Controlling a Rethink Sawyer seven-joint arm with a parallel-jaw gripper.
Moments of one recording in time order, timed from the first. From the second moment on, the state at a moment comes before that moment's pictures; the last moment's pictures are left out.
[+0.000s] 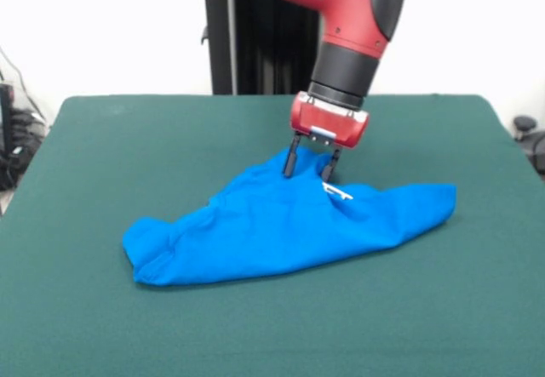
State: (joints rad) arm 0.13 -0.36 -0.25 1.99 0.22 -0.42 1.91
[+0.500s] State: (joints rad) arm 0.13 -0.36 -0.24 1.99 0.22 -0.41 1.91
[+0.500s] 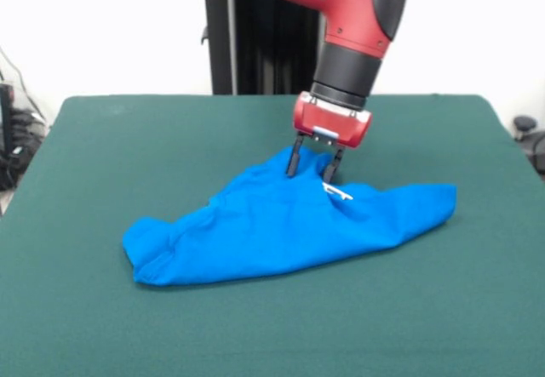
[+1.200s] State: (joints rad) arm 0.13 -0.36 -0.23 1.99 0.22 -0.41 1.91
